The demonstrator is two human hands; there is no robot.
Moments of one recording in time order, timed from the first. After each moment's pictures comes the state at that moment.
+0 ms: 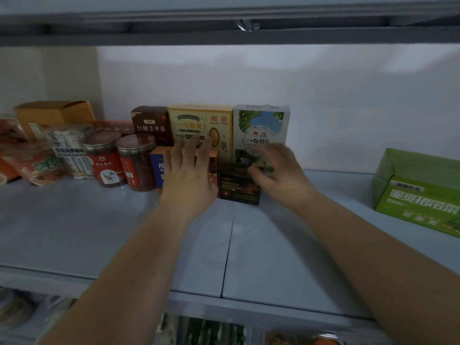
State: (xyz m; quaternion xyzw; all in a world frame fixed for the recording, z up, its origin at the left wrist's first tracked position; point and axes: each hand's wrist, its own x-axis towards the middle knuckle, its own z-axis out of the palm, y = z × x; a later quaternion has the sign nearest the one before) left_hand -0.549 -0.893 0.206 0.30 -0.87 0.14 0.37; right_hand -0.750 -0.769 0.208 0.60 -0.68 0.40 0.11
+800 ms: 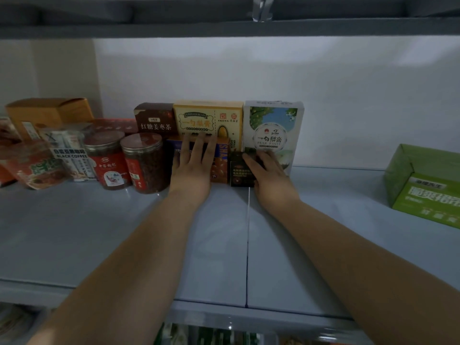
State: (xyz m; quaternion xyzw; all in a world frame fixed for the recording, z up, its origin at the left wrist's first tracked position) left_hand -0.564 -0.960 0.177 0.30 -0.89 0.13 0.32; right_hand -0.728 -0.822 0.165 0.57 -0.76 0.27 0.17
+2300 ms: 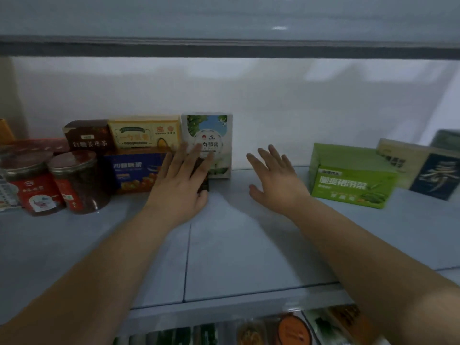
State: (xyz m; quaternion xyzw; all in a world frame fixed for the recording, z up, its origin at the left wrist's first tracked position) left_hand -0.595 -0.877 0.203 0.11 -0.93 0.15 0.32; right_hand -0.781 -0.689 0.208 0.51 -0.82 0.13 0.21
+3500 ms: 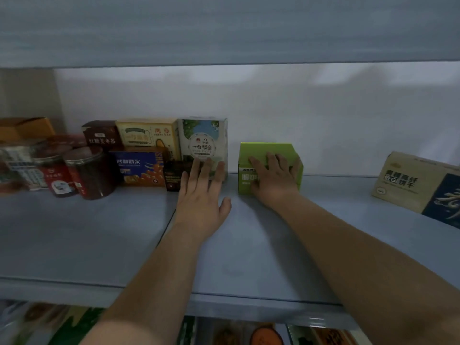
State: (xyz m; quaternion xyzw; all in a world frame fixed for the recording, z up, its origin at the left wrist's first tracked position) left_hand -0.656 -0.771 0.181 0.26 -0.91 0.09 0.31; right_hand -0.856 -0.692 0.196 0.47 -0.85 0.13 0.18
